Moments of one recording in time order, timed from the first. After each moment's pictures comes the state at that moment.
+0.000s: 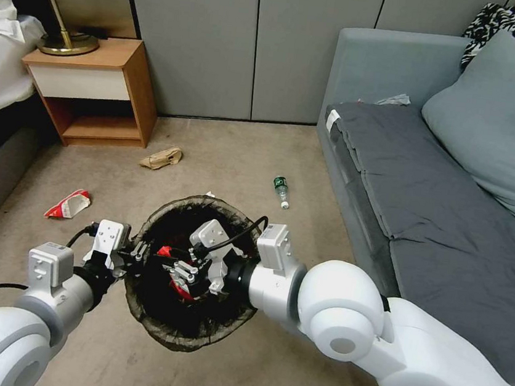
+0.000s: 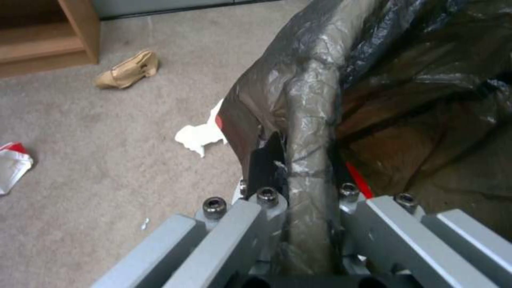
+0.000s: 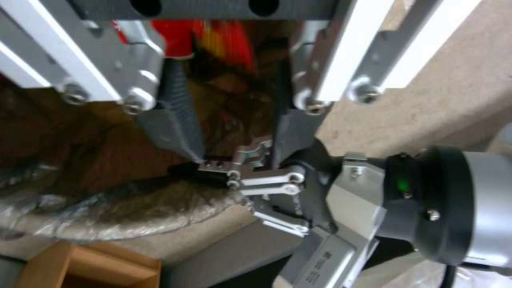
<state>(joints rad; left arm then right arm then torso) 1.70 -1.11 -0.81 -2.50 -0.59 0.74 -0.03 -0.55 1.03 -0.46 2.29 1.09 -0.74 0.30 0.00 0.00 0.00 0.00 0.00</state>
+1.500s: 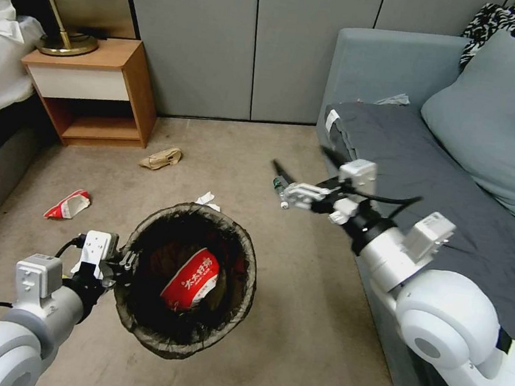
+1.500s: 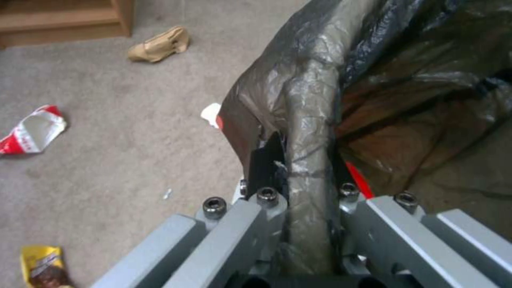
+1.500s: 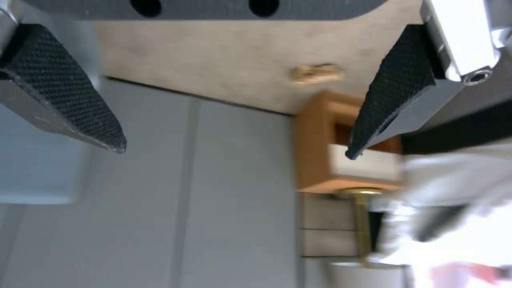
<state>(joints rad) 1.76 -1.19 -0.85 -2.50 -0.57 0.74 -0.05 -1.14 0.88 0.29 2.38 0.65 -0.31 0.22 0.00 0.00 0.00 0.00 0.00</state>
